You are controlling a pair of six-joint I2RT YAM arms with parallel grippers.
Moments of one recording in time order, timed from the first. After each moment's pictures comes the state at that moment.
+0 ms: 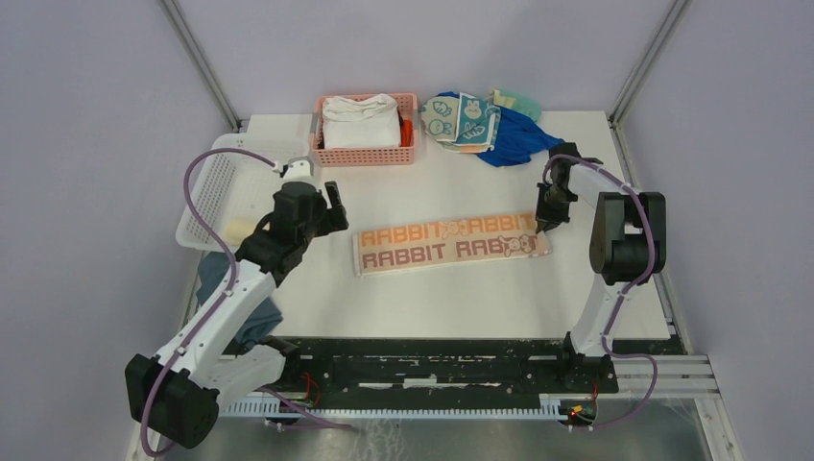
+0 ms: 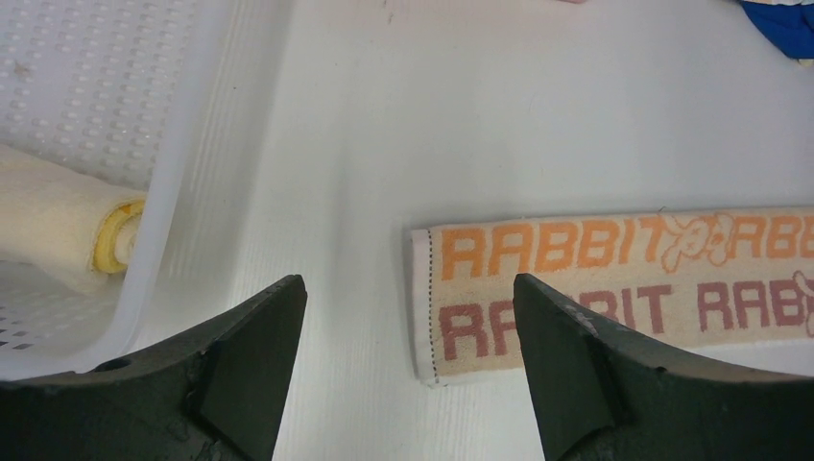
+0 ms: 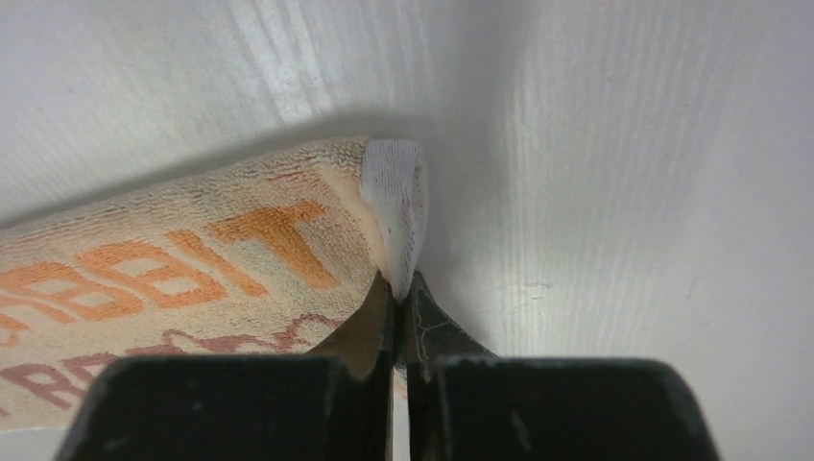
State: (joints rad) left arm -0.39 1.02 0.86 -0.41 -0.31 -0.40; right arm -0.02 1.95 1.33 -0.74 -0.03 0.21
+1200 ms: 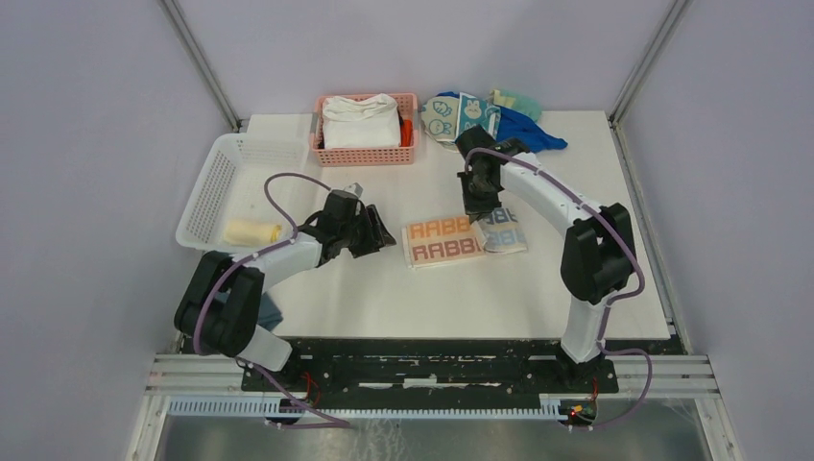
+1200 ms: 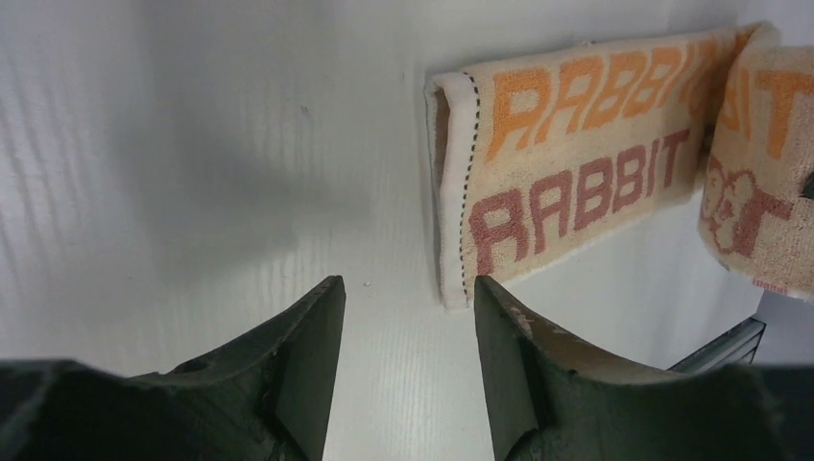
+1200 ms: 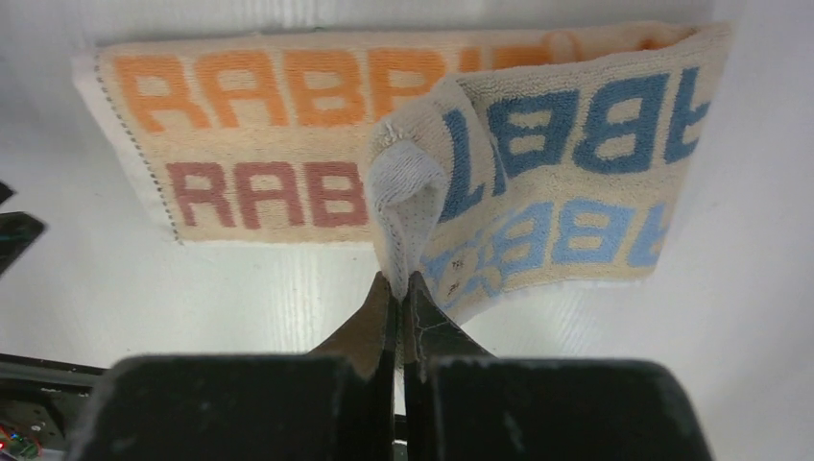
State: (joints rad) left arm -0.43 1.48 0.75 -0.07 0.19 -0.71; right arm 0.47 1.87 1.62 -1.01 0.06 0.36
